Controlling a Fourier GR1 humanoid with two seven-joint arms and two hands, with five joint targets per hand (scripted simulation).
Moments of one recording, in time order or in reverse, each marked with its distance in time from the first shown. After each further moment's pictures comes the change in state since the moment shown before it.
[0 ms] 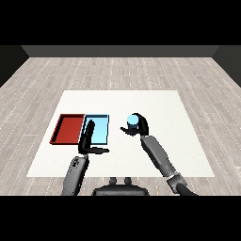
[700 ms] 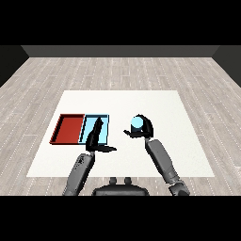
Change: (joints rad) left arm -0.077 -0.001 -0.121 0.021 0.081 0.083 0.060; right arm 0.125 -0.005 -0.057 -0.217 0.117 0.090 0.081
